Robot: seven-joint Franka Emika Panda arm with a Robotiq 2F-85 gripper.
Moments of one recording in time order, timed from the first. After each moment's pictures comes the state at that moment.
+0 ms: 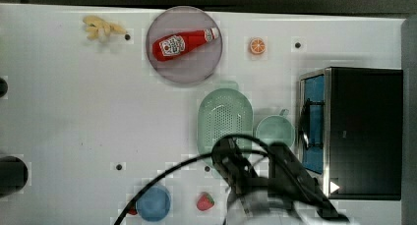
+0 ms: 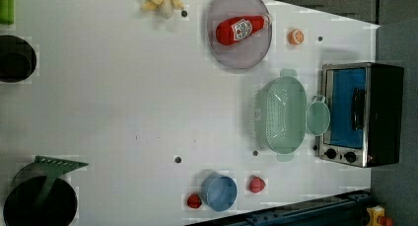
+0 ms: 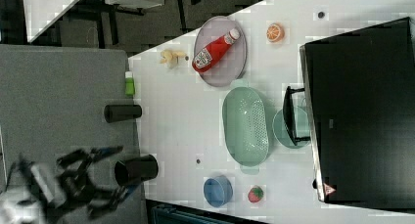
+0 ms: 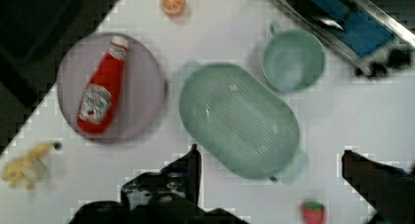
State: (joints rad) arm -0.02 -0.57 -0.05 -2.17 -0.05 0.25 0.05
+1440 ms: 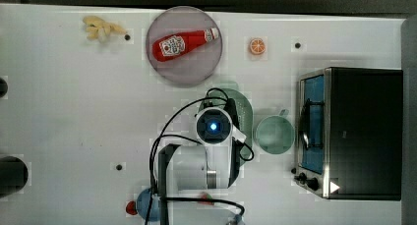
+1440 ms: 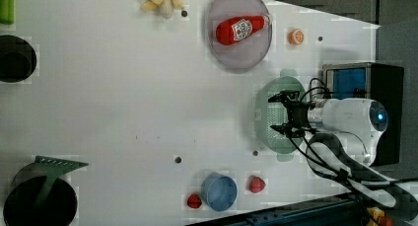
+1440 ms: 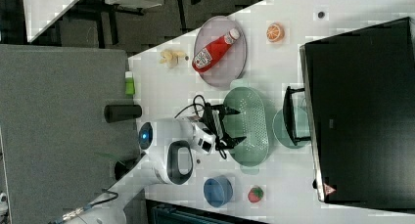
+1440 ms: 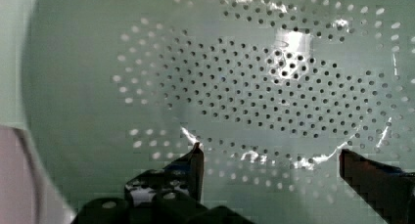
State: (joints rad) arm 0.00 0.29 0.00 -2.46 -0.05 1.15 0.65
